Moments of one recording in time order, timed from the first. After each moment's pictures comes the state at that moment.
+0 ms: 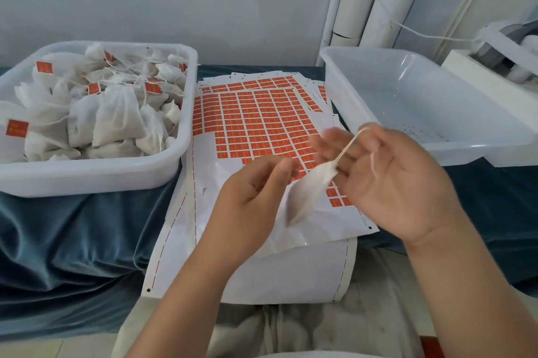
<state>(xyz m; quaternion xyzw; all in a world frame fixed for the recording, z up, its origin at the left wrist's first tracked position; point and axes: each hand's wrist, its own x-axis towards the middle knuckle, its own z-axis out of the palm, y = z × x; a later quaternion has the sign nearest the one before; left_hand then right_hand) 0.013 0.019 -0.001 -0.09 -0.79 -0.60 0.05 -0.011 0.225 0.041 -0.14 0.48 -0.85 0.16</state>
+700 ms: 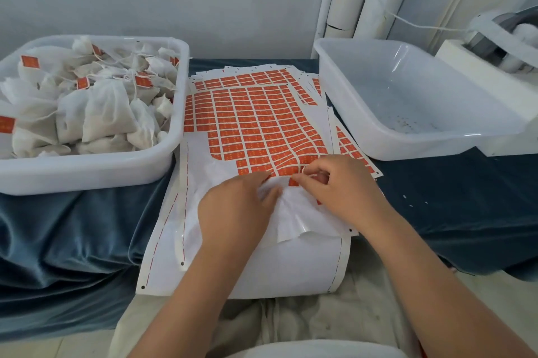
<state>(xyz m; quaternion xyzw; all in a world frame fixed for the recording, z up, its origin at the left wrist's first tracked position) -0.015 0.025 -0.063 0.01 -0.97 -0.19 0.14 -0.038 0.220 -0.030 -0.08 0.96 -0.27 -0.04</state>
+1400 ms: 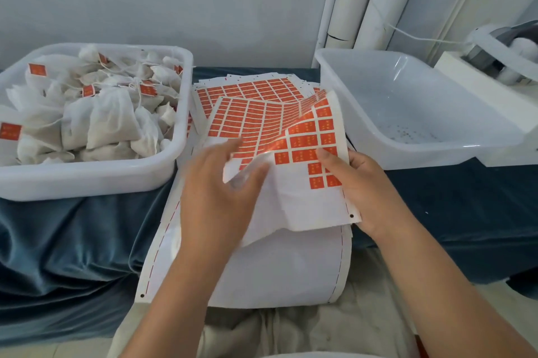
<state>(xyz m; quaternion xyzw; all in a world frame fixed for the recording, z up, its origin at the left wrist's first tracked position) 0.012 0.007 -0.002 0.02 -0.84 -0.50 0.22 -0.027 0.222 0.000 0.03 0.72 -0.69 0.06</state>
